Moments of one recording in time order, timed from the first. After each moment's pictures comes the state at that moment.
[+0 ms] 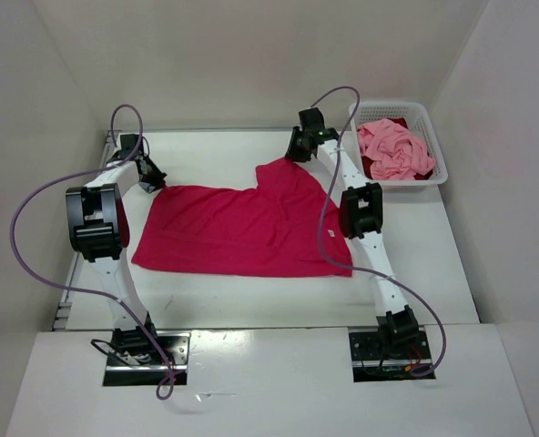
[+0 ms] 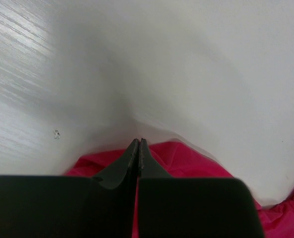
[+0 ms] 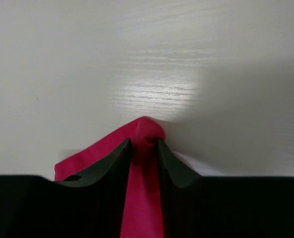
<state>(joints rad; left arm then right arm) 0.16 2.08 1.52 -0.38 0.05 -0.60 0.29 2.80 2.69 -0.70 -0.10 0.54</state>
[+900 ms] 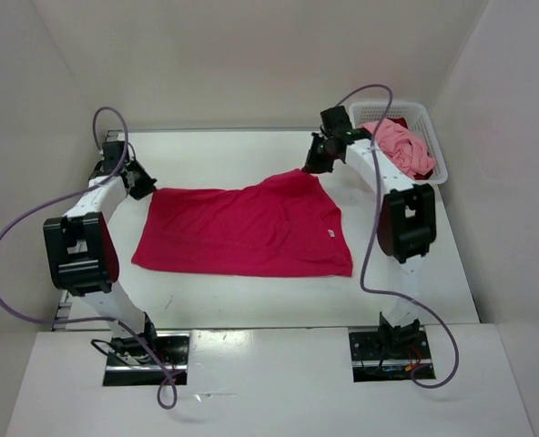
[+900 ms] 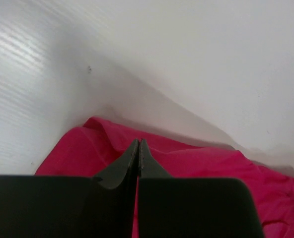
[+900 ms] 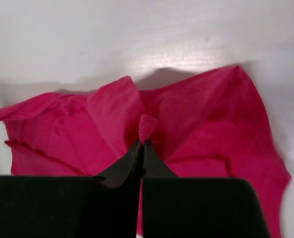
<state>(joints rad) 0.19 1.75 1.26 -0.35 0.08 -0.58 0.28 2.08 1.84 -0.67 -0.17 0.55</state>
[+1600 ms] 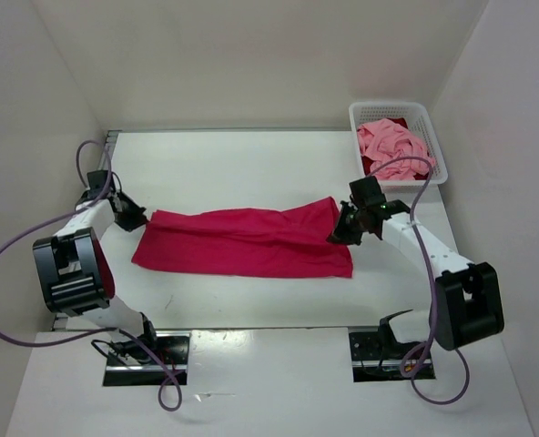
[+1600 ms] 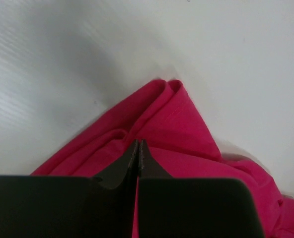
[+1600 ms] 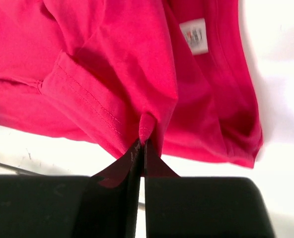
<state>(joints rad) 0.32 1.61 0.99 -0.39 0.14 -0.62 0.27 1.36 0.91 -0.60 -0.20 0.66</state>
